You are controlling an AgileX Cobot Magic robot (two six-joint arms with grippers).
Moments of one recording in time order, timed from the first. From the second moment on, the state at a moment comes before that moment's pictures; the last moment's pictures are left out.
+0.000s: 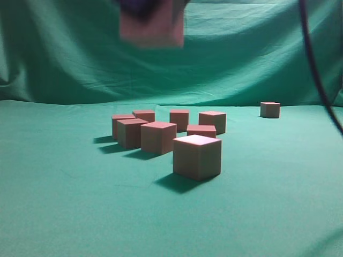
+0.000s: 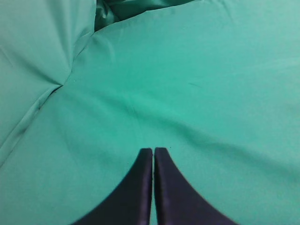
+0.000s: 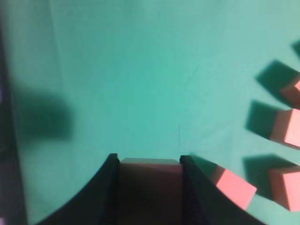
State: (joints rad) left arm 0.07 -0.02 0.02 0.41 0.37 -0.08; right arm 0.88 1.50 -1.04 0.41 0.82 -0.74
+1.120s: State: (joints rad) left arm 0.07 -0.02 0.02 0.41 0.37 -0.08; right arm 0.88 1.81 -1.04 0.37 0.54 -0.78
